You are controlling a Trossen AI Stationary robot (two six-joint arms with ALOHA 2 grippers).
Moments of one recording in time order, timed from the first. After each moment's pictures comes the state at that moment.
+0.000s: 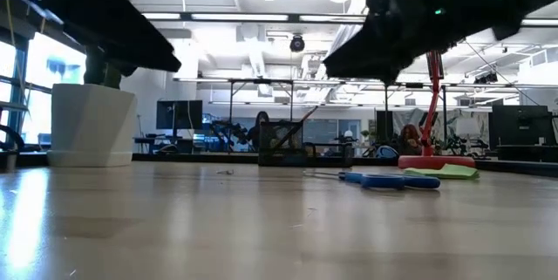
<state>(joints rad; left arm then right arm) -0.40 1.30 0.54 0.13 -0.49 -0.45 0.20 1.43 0.53 0.57 0.36 0.26</state>
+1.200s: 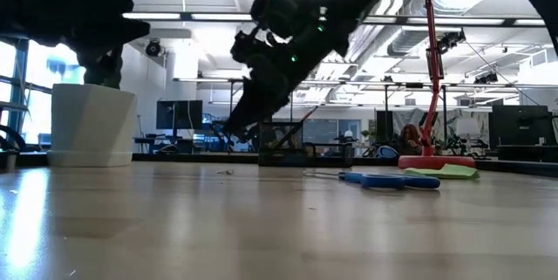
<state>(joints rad) -0.54 1.27 0.11 1.10 -0.62 -0.22 -0.11 2.05 1.38 -0.09 -0.12 -0.12</state>
